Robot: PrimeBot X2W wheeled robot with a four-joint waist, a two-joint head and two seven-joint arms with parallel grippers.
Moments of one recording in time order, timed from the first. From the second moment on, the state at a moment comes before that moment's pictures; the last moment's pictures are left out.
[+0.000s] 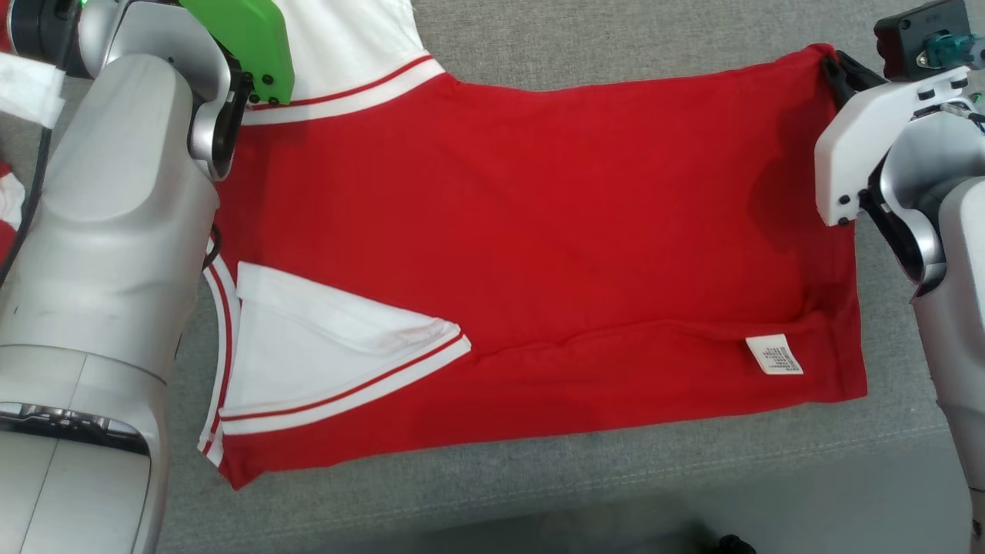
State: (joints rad) left arm -1.23 0.17 -0.50 0.98 -0.44 -0.02 0.04; right arm -0.71 -0.30 0.10 0.20 0.08 0.13 0.52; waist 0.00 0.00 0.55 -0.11
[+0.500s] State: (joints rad) left arm -0.93 0.19 -0.46 0.67 -0.51 0.02 -0.10; right arm -0.60 -0.56 0.26 0.08 0.21 0.13 0.46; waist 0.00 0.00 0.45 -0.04
